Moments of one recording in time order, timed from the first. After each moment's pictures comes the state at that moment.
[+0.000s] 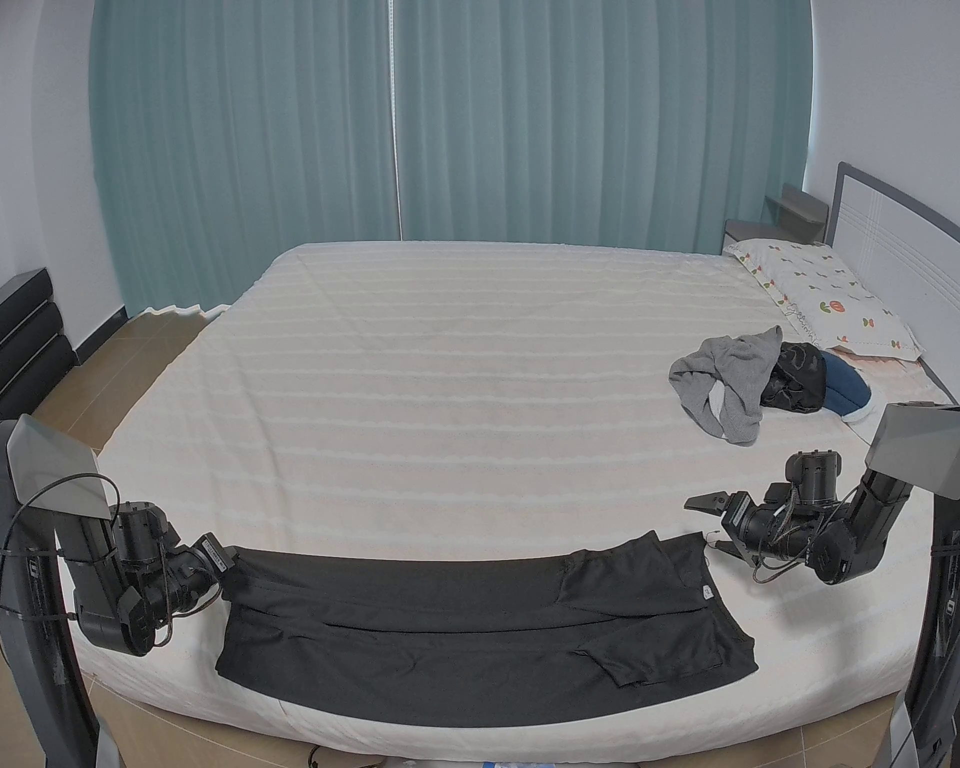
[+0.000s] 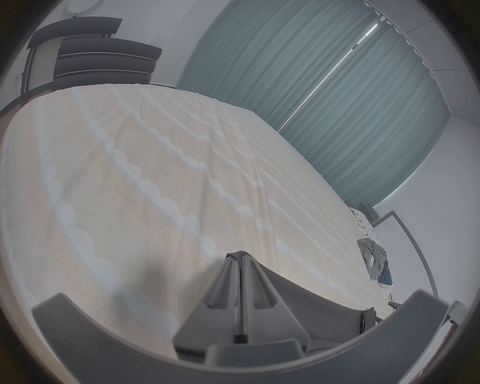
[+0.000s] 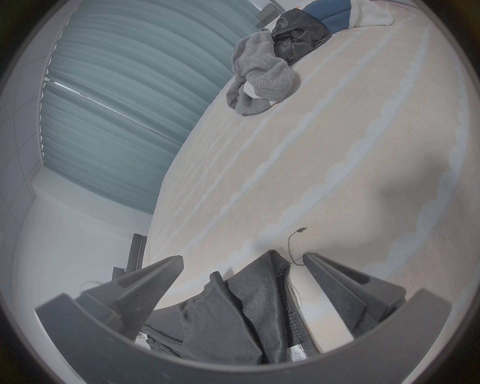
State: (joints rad) left arm 0.16 2.34 -0.38 -1.41 -0.23 -0.60; right arm 0.01 2.33 -0.74 -1.00 0.38 0.77
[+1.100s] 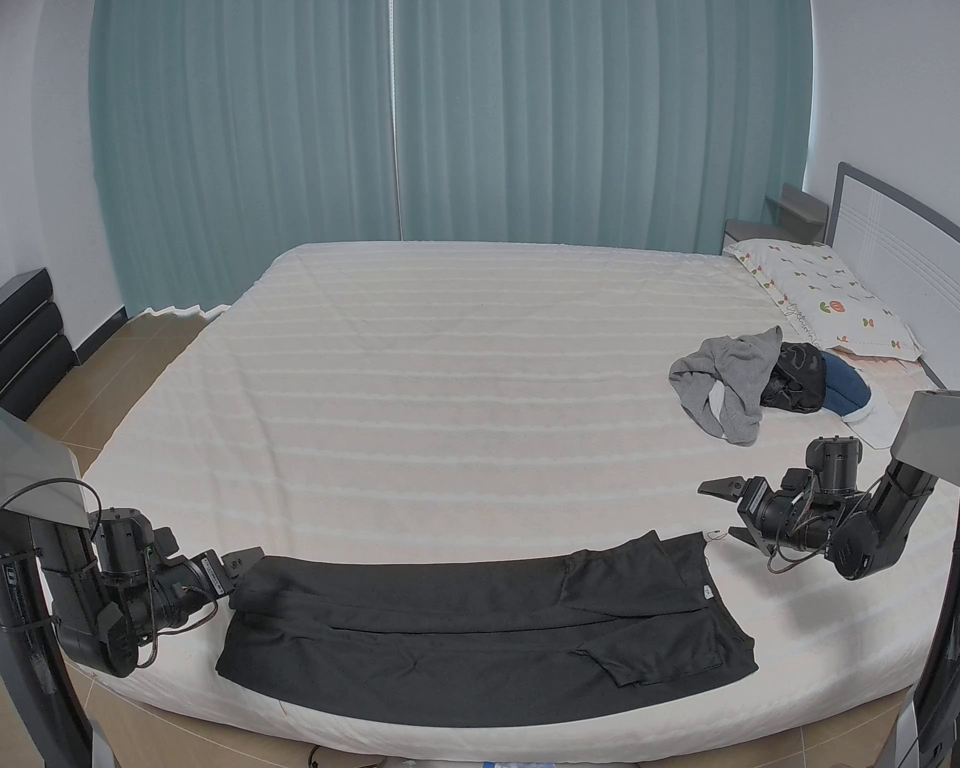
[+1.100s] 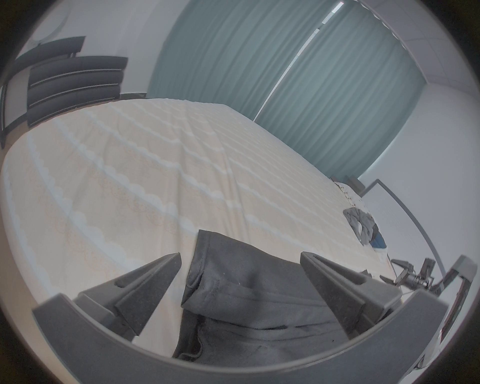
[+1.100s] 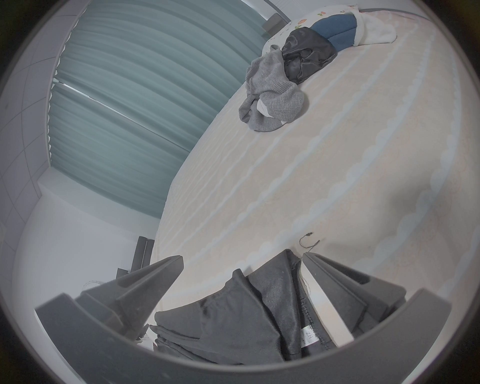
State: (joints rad) left arm 0.13 2.20 -0.19 -1.48 -0.31 -0.42; right arm 0.00 2.21 -0.66 -1.01 0.38 0.77
